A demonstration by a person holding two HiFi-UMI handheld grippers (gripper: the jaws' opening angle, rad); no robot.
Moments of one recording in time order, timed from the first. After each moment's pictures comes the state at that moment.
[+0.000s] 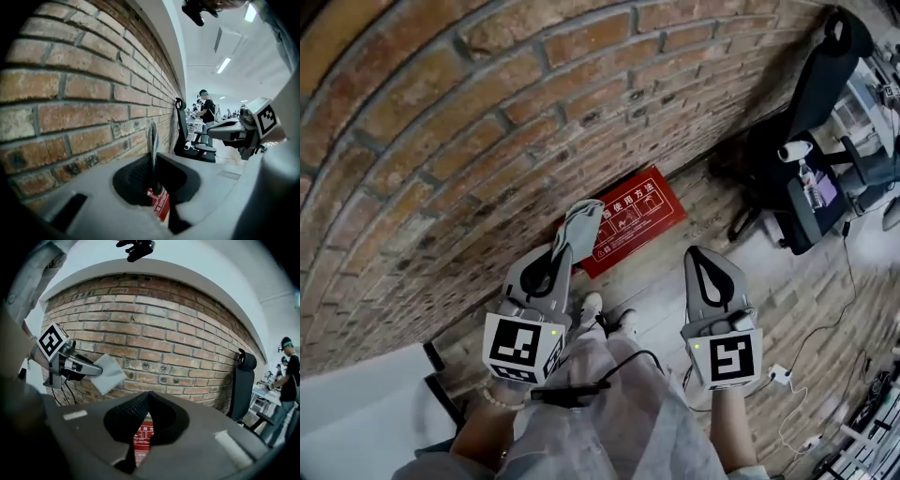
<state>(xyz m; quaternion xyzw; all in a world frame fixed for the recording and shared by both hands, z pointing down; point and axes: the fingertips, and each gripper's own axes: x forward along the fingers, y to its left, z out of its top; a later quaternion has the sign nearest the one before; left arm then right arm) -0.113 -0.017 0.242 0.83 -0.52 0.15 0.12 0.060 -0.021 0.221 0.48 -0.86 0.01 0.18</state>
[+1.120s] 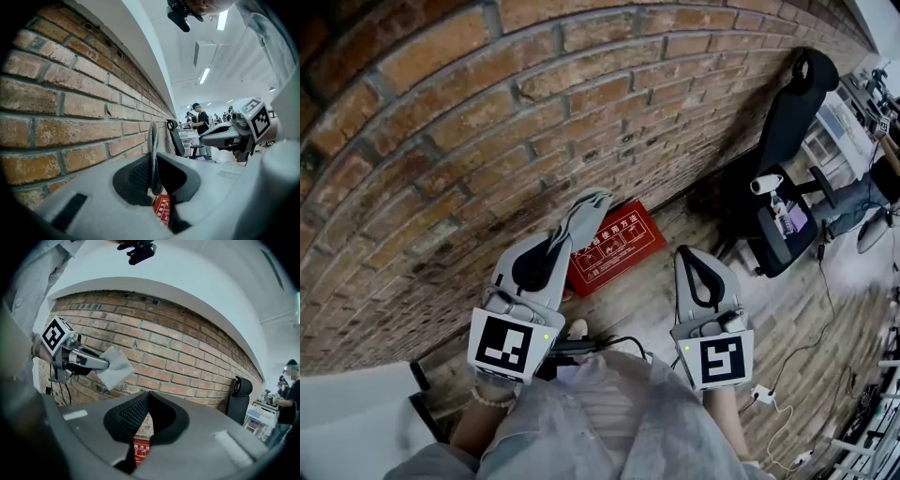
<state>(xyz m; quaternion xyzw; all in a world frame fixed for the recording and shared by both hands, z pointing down) -0.105 -0.011 0.106 0.86 -0.50 0.08 0.01 0.045 -0.006 0.113 0.49 -0.86 -0.07 0.15</state>
